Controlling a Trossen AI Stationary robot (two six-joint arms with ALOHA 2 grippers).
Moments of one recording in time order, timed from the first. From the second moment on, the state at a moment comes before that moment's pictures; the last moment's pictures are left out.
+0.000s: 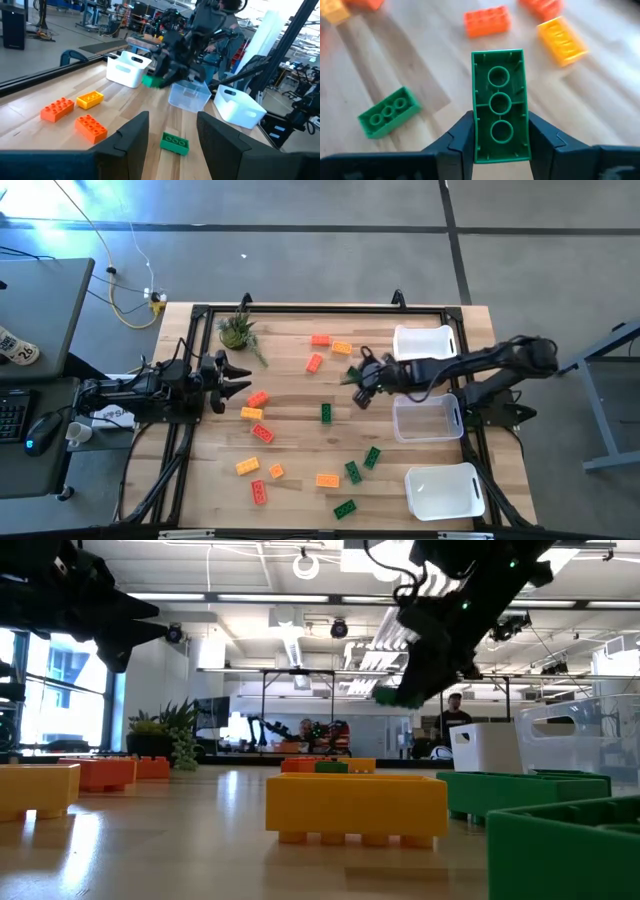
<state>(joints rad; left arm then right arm) 0.19 0.00 0.06 -0.09 -0.06 -0.30 0.01 1.43 0.84 -0.32 0.37 0.53</state>
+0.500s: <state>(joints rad) 0.19 0.00 0.06 -0.09 -0.07 -0.30 -0.10 1.13 0.84 -0.79 0.81 0.74</state>
